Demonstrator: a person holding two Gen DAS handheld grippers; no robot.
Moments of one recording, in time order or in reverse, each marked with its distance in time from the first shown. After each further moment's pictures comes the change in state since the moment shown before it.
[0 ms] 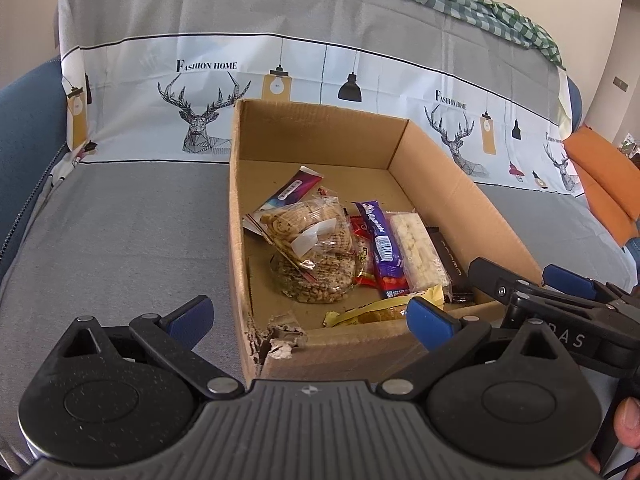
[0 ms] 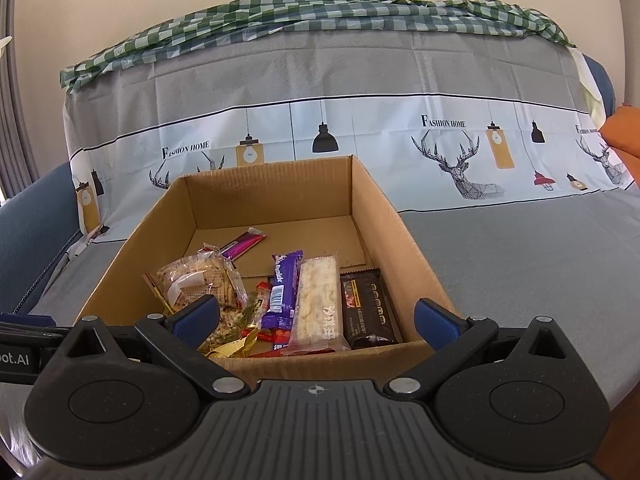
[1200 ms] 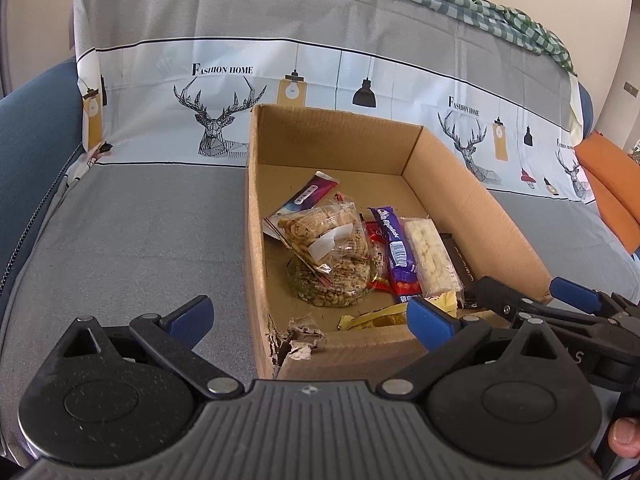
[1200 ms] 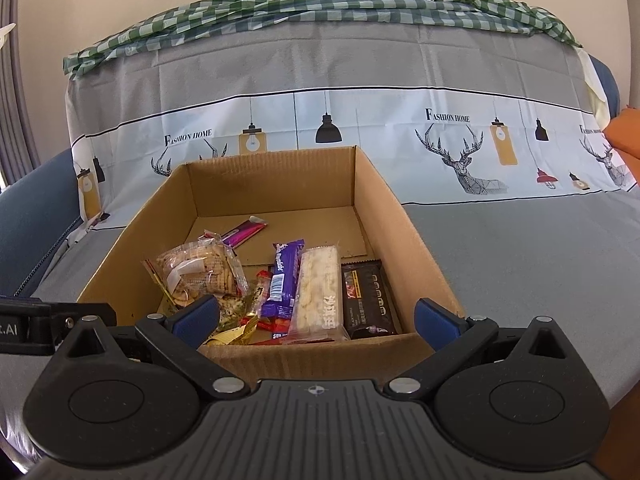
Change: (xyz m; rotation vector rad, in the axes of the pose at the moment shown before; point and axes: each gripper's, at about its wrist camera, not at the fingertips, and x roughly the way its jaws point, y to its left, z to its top) left arm -0.007 0.007 0.000 -0.010 -0.015 0.042; right arm 0.002 0.002 -0.001 -0.026 0.030 0.002
